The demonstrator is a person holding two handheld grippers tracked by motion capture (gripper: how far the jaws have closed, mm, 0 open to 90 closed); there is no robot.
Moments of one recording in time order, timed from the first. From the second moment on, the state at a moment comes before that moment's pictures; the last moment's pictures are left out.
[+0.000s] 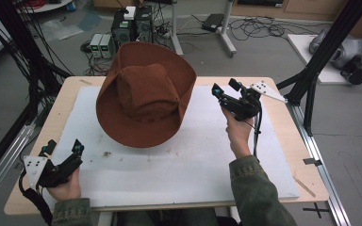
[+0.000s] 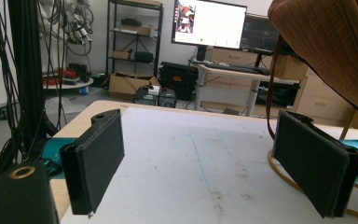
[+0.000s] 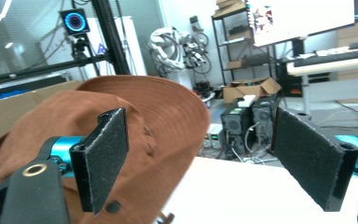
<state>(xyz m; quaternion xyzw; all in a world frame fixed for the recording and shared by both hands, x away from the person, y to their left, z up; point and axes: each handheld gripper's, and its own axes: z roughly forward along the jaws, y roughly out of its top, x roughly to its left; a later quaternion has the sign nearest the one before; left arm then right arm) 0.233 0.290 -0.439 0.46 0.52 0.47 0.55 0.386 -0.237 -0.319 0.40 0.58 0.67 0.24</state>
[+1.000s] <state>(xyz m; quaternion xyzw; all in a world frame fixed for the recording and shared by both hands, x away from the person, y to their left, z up) 0.233 0.290 -0.438 0.46 0.52 0.47 0.55 0.323 -0.276 -0.377 0.44 0.57 0.60 0.35</state>
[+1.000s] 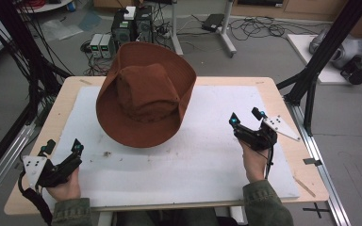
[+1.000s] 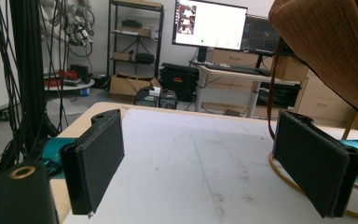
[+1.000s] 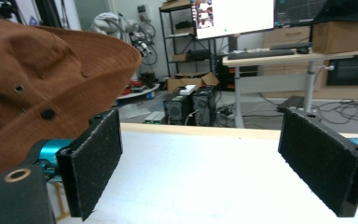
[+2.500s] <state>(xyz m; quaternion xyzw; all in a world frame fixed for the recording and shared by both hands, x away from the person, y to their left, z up) 0.235 0.291 -0.438 0.46 0.52 0.47 0.55 0.303 -0.281 -0.411 0.48 0.57 0.56 0.38</state>
